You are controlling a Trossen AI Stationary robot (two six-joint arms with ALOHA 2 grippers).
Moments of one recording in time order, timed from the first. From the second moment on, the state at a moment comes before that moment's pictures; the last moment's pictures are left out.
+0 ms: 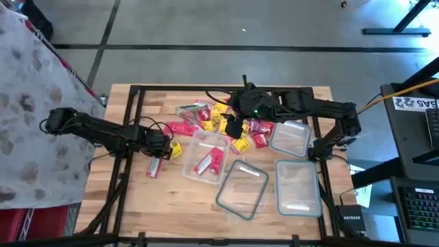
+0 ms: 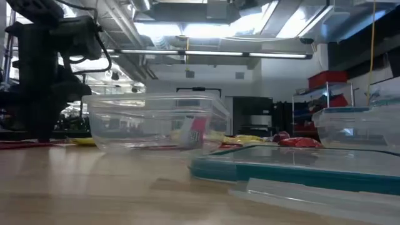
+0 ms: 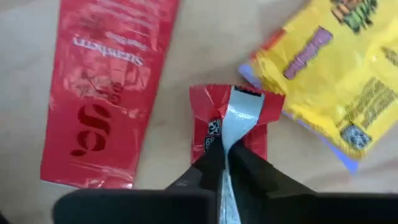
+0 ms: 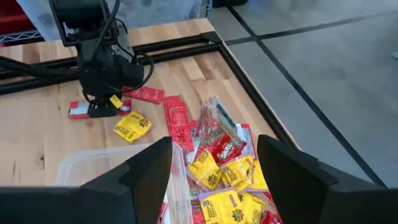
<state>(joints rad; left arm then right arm) -0.03 1.14 0.47 -0.77 -0.04 -1.27 0.04 1.66 1.95 -0.96 0.39 0.20</state>
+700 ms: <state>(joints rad) -0.09 1.26 0.77 -0.21 -0.12 -1.26 0.04 1.68 1.95 -0.88 0.37 0.15</state>
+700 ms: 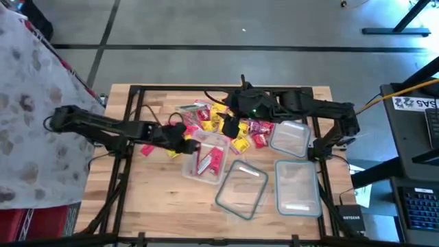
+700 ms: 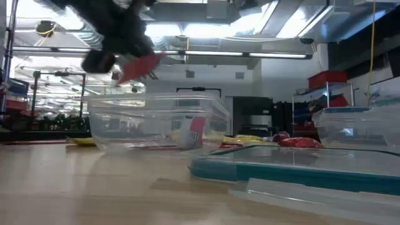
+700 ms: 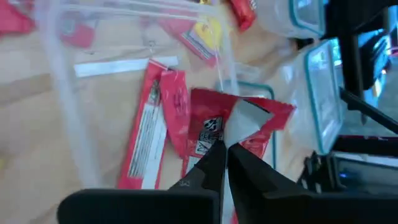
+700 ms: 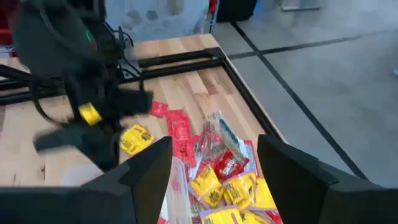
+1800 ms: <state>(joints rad) 0.01 1.01 0.77 -0.96 -0.21 -1.26 0.04 1.68 1.95 -0.89 0.30 0.16</state>
